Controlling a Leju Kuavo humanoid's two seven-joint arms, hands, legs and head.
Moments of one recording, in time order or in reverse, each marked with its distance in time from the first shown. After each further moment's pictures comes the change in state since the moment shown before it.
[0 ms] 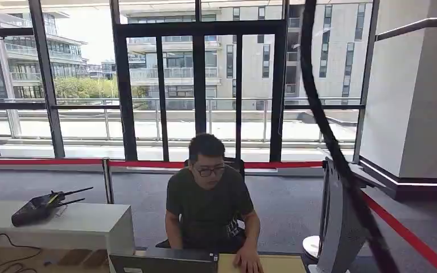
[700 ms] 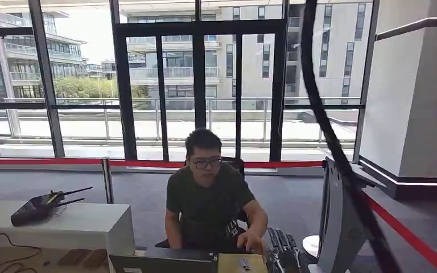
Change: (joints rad) left arm -0.003 -0.002 -0.031 0.000 -0.042 -0.002 -0.032; right arm -0.234 -0.004 0.021 0.034 -0.034 0.086 0.114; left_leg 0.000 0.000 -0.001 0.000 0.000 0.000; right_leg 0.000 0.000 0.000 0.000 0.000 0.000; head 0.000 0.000
